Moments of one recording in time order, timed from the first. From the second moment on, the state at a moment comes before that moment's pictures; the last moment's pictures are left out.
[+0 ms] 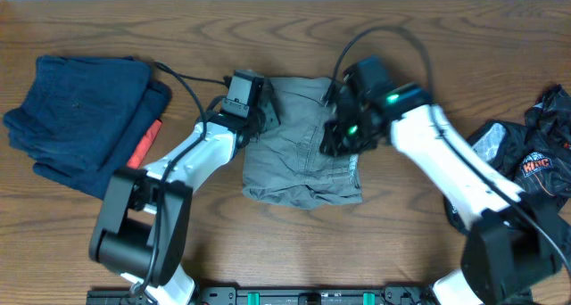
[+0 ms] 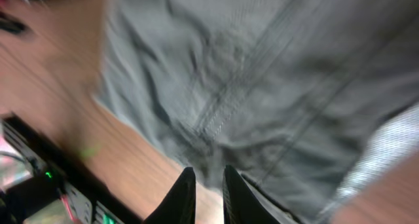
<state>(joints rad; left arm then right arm) -0.36 1.80 1.03 -0.23 0.09 -0.69 0.46 1.73 1.26 -0.89 -0.44 0.25</state>
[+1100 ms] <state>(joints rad) -0.43 1.52 1.05 -0.70 0.26 -0.67 0.21 1.79 1.38 -0.82 0.03 0.28</state>
